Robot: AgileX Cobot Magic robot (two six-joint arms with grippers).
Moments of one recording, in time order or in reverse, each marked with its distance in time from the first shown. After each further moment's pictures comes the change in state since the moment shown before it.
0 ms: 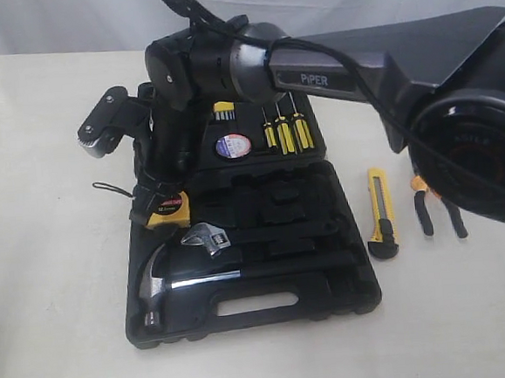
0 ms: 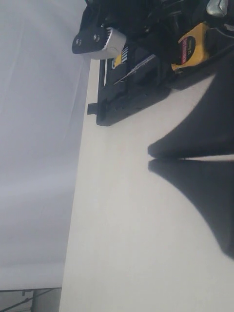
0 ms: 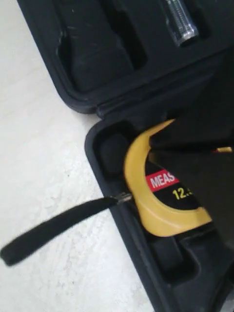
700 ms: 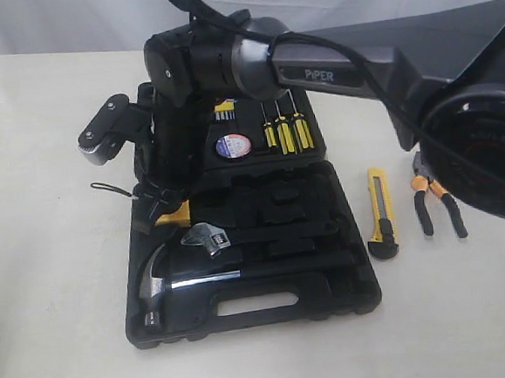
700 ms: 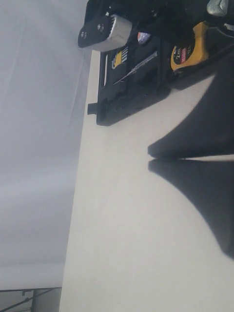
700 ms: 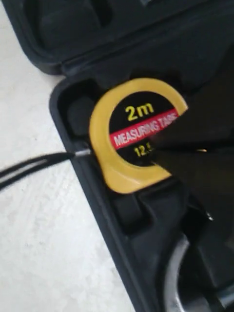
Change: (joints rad) left arm 0.000 0.000 0.000 0.000 0.000 0.000; right arm 0.000 -0.044 0.014 0.042 0.094 -0.007
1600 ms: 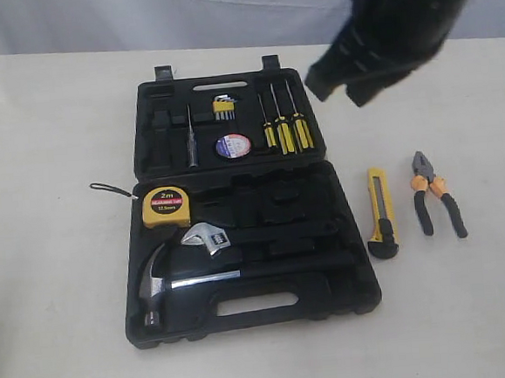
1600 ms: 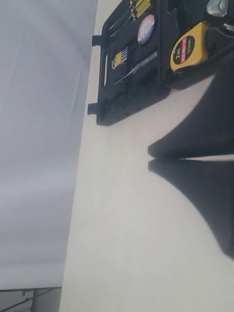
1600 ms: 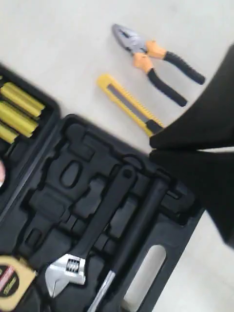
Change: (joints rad) left arm 0.000 0.000 0.000 0.000 0.000 0.000; right arm -0.276 -0.753 0.456 -0.195 0.216 0.446
